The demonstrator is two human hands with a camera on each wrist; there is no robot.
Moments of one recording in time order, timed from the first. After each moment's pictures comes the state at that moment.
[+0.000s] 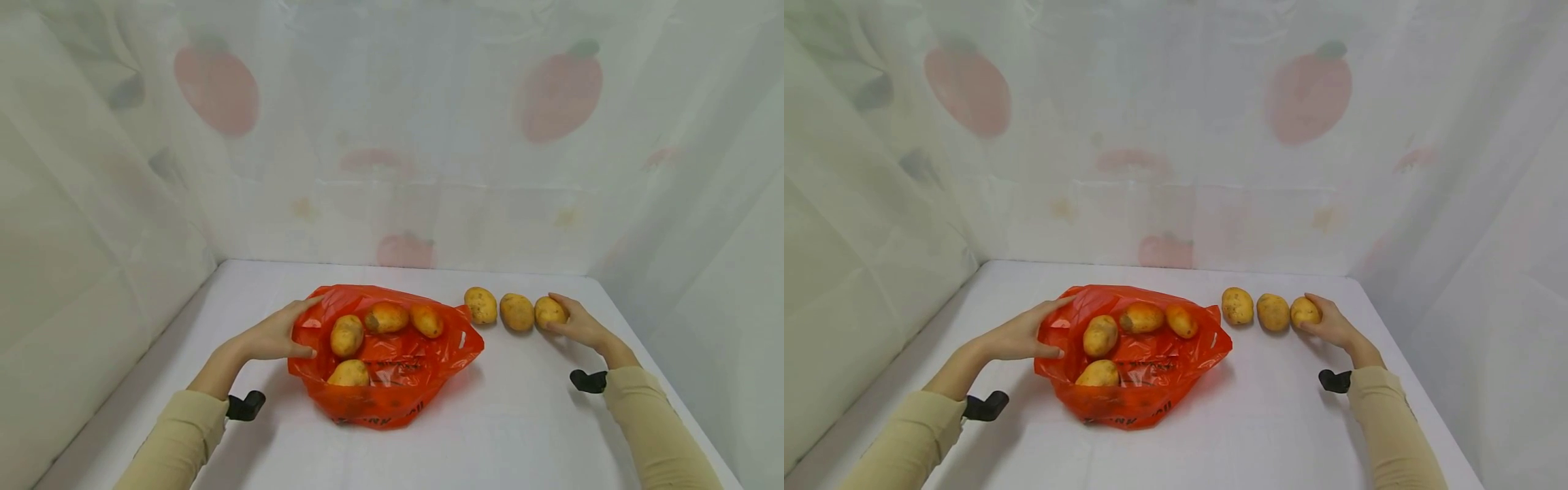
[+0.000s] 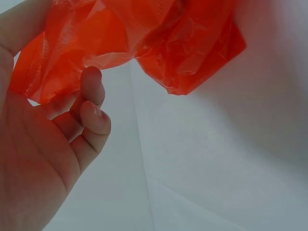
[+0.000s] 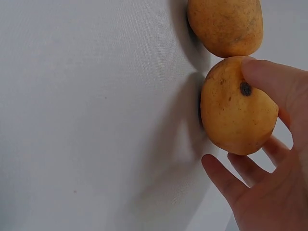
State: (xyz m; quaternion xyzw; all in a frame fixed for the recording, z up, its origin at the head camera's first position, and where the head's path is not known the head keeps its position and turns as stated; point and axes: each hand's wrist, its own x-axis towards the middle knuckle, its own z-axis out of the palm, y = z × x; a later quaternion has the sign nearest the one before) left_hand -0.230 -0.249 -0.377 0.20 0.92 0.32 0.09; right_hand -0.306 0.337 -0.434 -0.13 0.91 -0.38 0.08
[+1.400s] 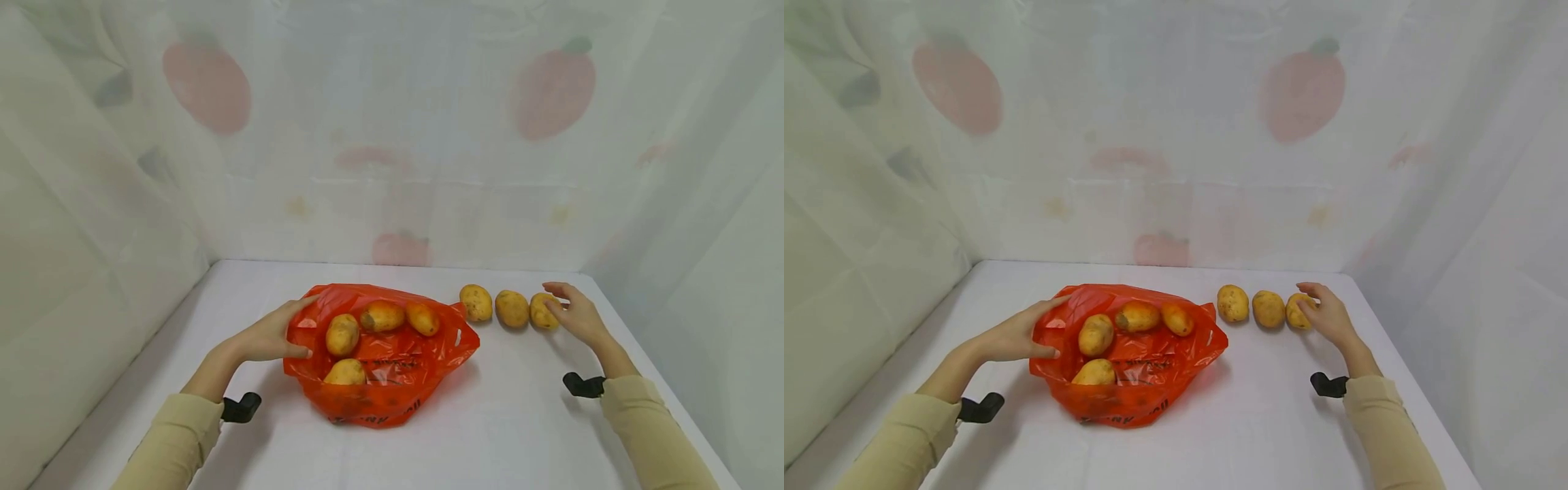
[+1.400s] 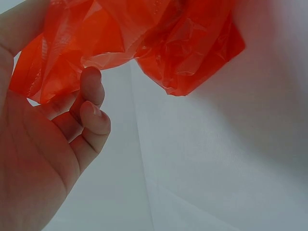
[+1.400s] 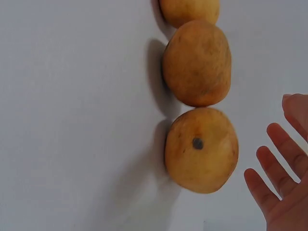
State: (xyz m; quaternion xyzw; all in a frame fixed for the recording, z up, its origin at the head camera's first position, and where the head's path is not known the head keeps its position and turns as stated) left_hand -0.229 -0.248 -0.376 0.20 0.92 0.32 0.09; right_hand -0.290 0.318 -0.417 -0.14 0.92 -0.35 -0.13
